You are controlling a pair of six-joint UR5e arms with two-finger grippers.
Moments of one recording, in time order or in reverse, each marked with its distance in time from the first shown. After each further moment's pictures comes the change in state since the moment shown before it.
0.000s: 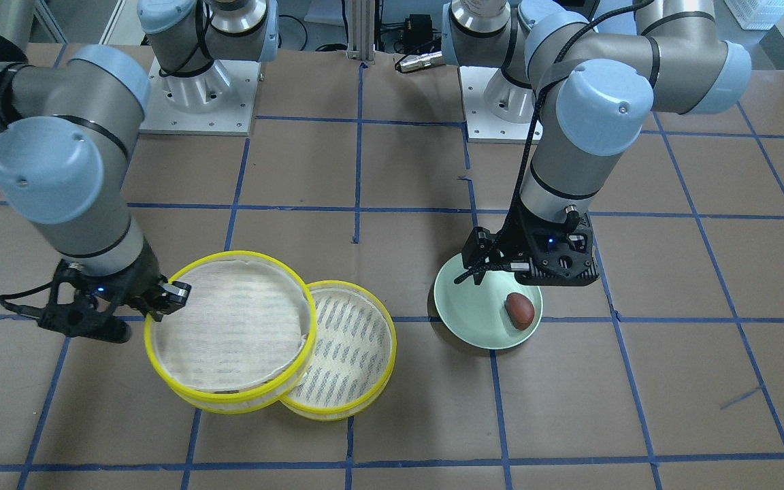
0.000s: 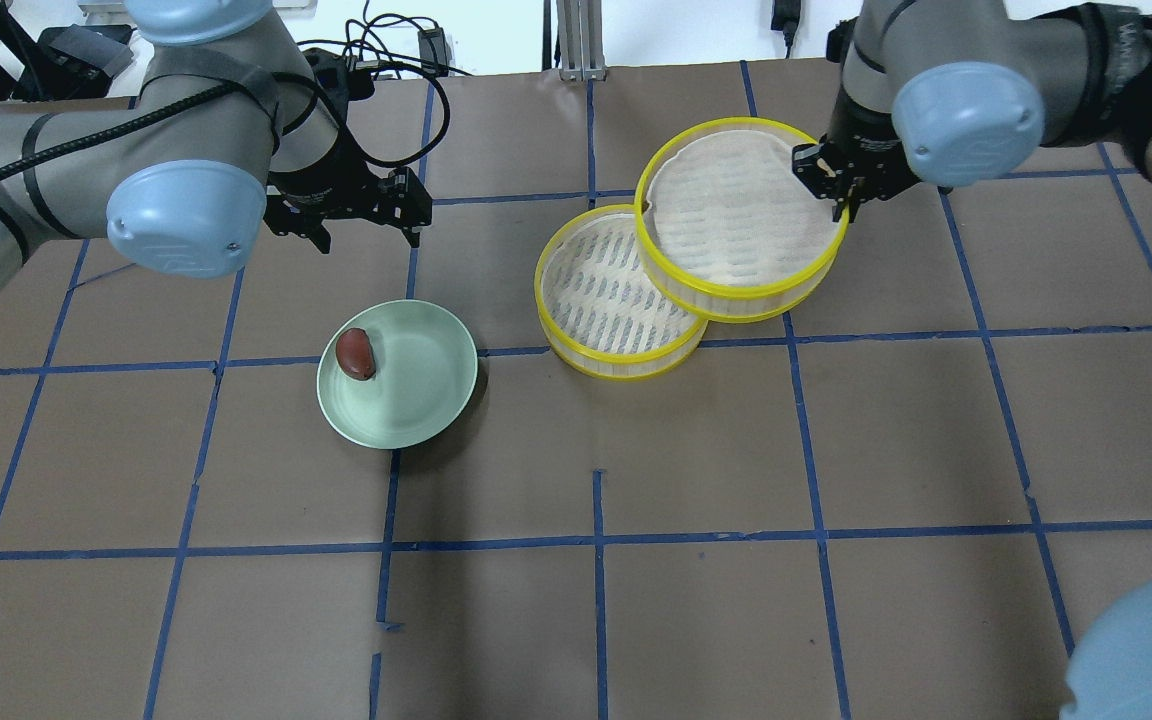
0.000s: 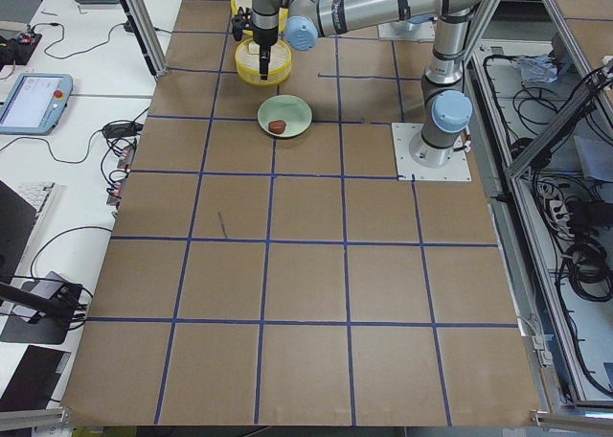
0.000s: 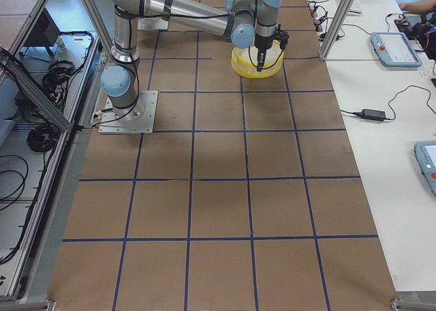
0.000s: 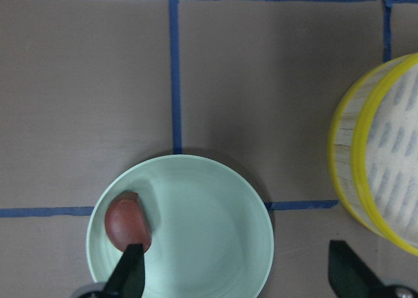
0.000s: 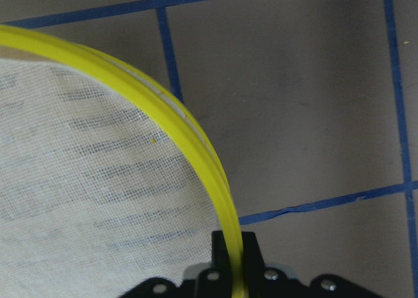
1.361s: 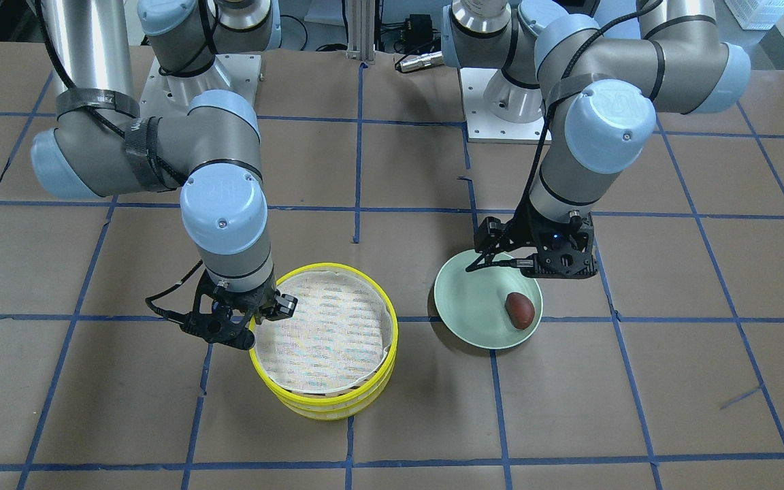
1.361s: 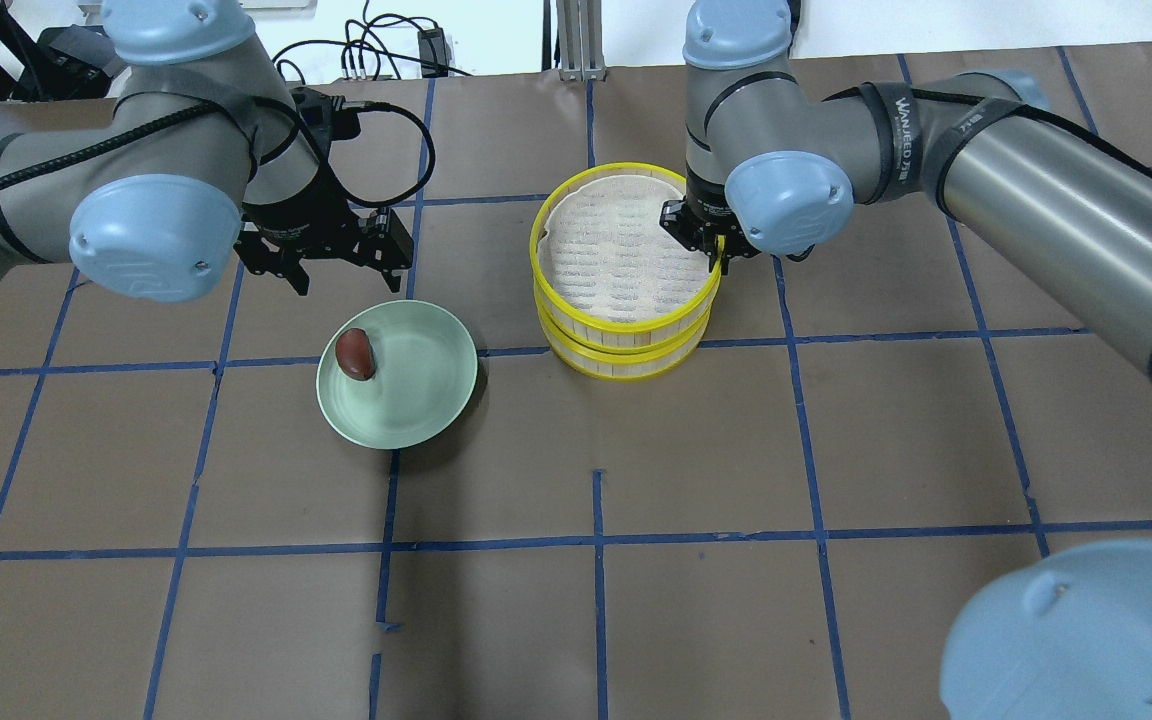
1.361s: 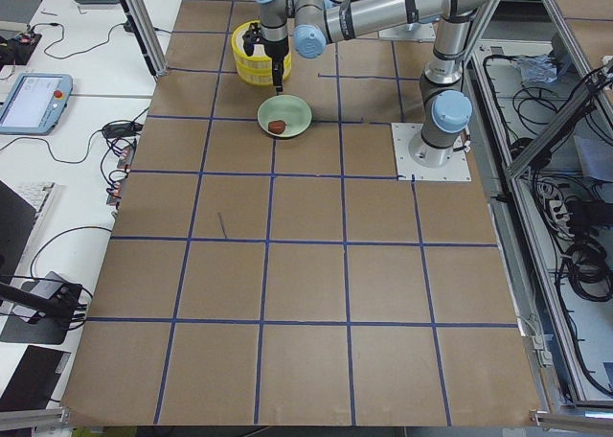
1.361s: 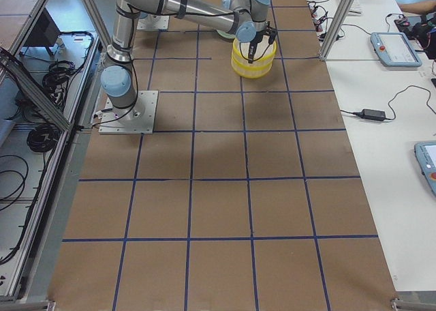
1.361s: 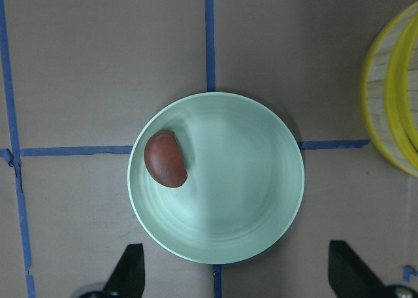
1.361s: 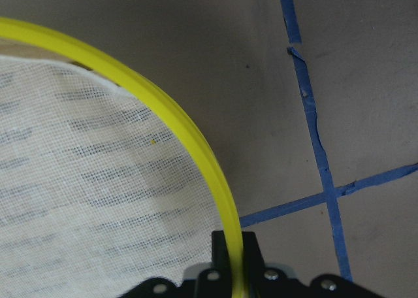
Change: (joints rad) left arm 0.051 -0.002 -0.079 -0.079 0.012 0.069; right arm 0.157 0.100 0.016 -0.055 0.004 0.246
